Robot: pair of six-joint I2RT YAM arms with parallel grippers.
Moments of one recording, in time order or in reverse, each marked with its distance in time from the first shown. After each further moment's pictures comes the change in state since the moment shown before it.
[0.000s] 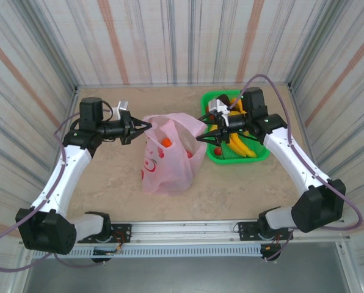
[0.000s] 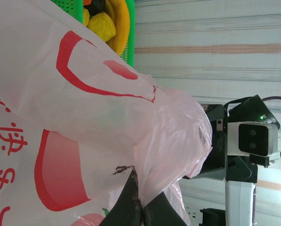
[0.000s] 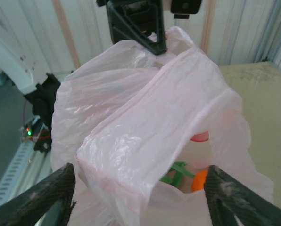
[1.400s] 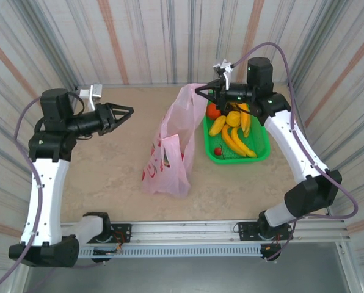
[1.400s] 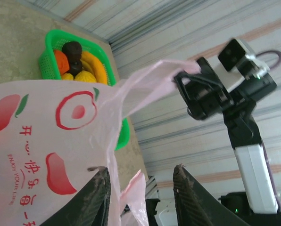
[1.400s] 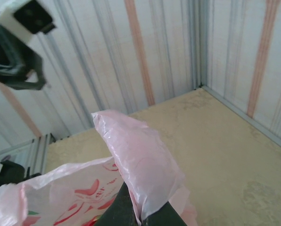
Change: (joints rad) left arm 0.093 -0.130 0.338 -0.328 -0.057 0.314; right arm -0.039 0.135 0.332 0.187 0.178 0.517
